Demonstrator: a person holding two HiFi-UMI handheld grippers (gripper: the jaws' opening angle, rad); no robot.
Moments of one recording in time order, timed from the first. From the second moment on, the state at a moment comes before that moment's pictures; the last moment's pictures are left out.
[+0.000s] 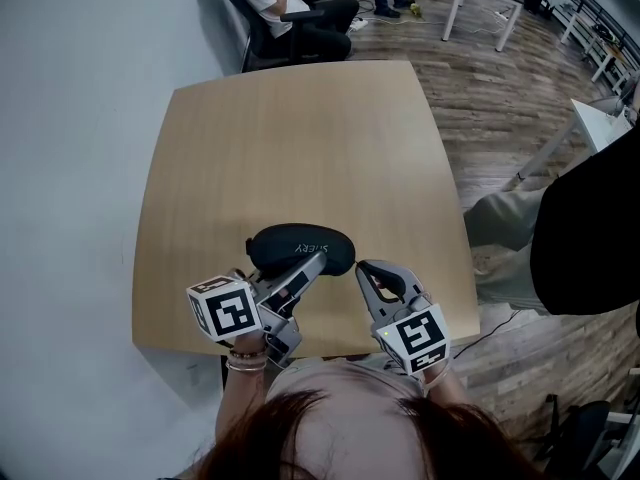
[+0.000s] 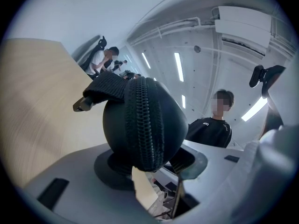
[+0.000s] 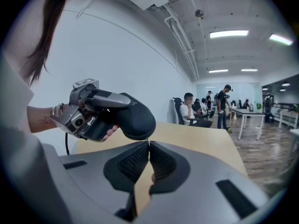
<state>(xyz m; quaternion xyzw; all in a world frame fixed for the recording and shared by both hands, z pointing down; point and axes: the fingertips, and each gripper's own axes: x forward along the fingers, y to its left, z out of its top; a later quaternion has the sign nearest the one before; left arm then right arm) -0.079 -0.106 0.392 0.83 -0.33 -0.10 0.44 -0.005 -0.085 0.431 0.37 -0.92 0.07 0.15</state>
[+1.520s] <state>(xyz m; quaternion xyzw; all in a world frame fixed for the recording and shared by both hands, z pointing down) -0.061 -0.095 0.400 0.85 -0.30 -0.07 0.43 0.011 -0.087 0.433 0.38 -0.91 0.03 0.17</state>
